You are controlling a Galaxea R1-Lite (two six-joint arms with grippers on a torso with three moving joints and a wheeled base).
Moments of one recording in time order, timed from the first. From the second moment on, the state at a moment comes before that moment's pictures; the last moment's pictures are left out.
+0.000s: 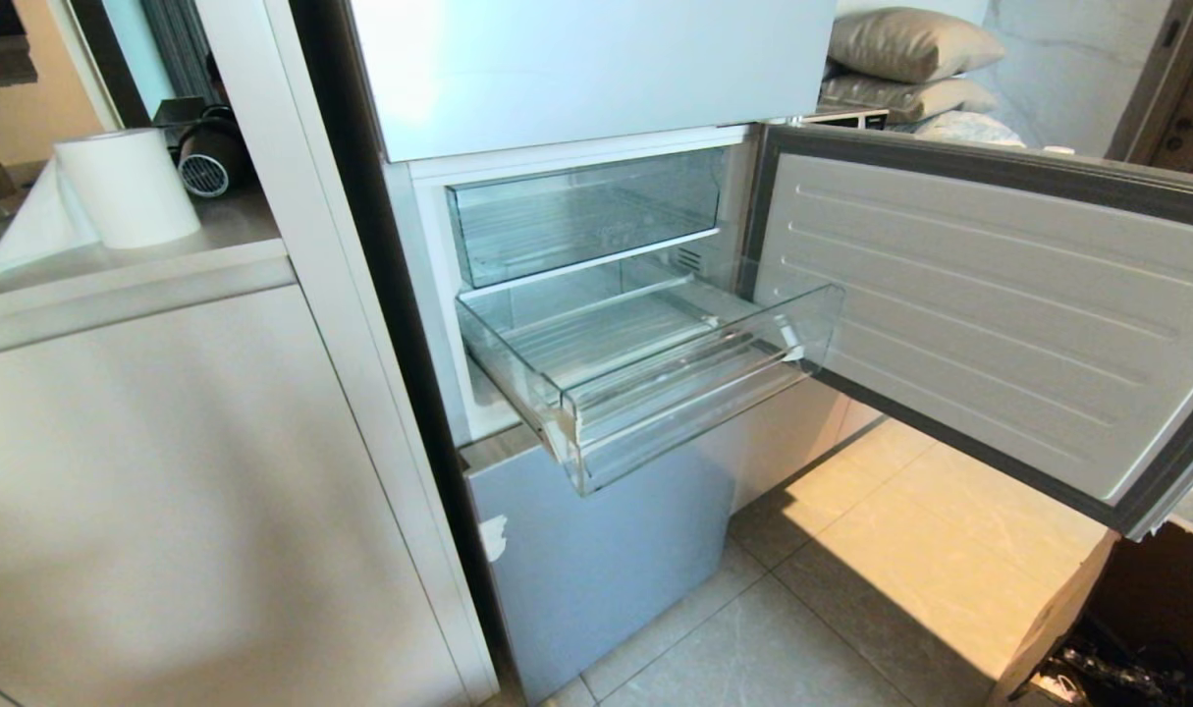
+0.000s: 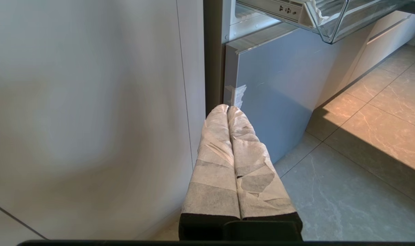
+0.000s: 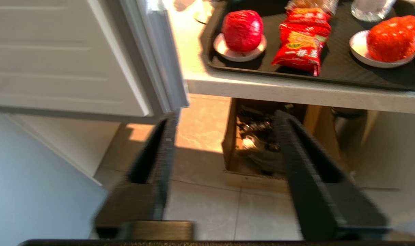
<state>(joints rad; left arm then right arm) 0.00 0.00 0.00 -0.01 0.00 0.00 -0.66 0.94 -0.46 -0.31 -0.08 0.15</state>
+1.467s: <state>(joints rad) 0.00 0.00 0.00 -0.01 0.00 0.00 -1.11 1.69 -0.90 -0.65 -0.06 0.11</state>
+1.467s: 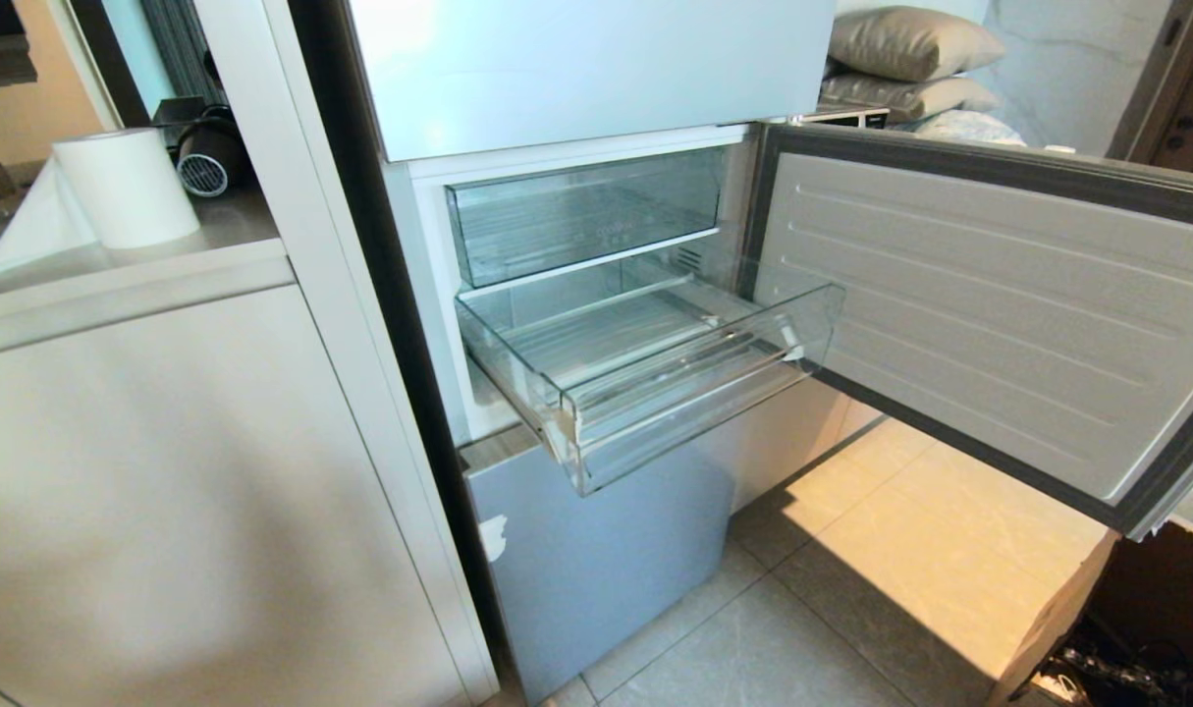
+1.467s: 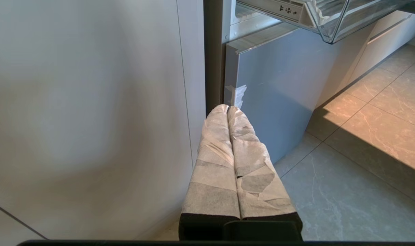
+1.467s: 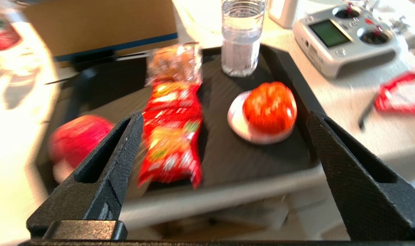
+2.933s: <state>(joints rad) 0.00 0.00 0.00 -0.01 0.00 0.00 -1.26 2.22 -1.25 -0.76 -0.02 0.03</state>
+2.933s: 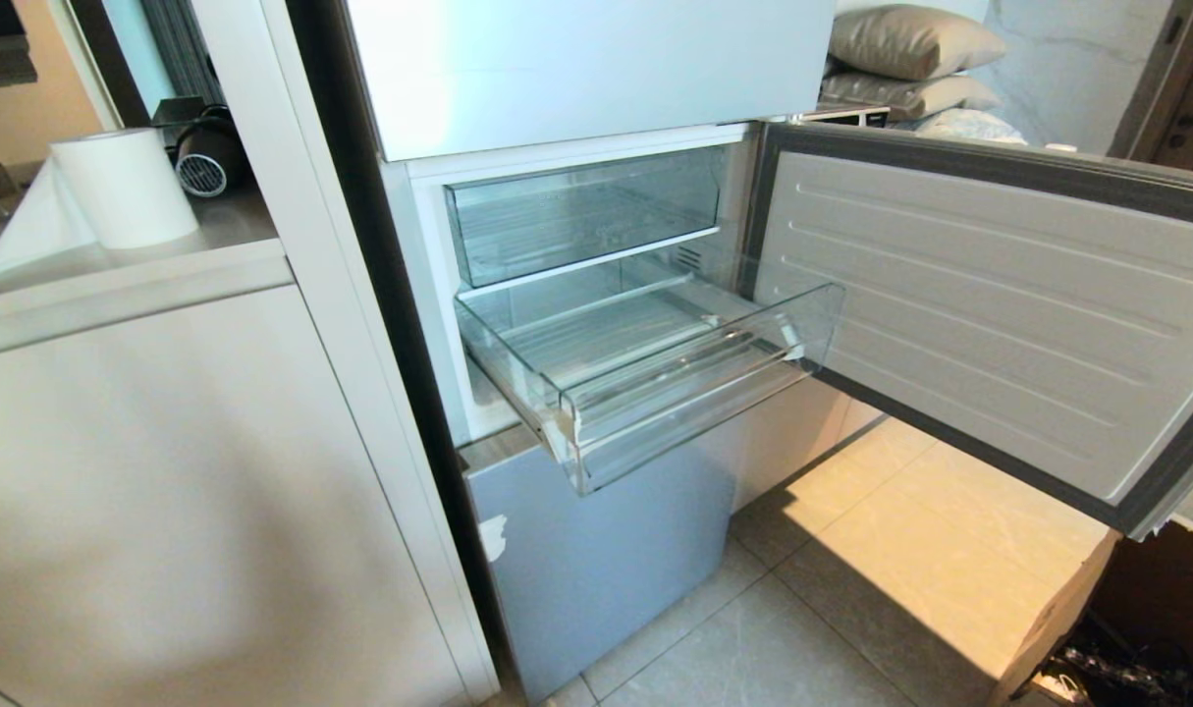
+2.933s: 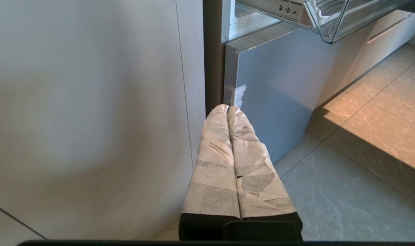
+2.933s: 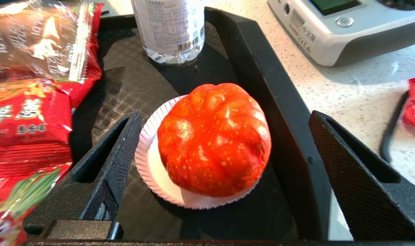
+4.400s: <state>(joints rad) 0.00 0.00 0.00 -0.01 0.00 0.00 -1.27 2.05 -1.10 -0.82 0.02 0.04</state>
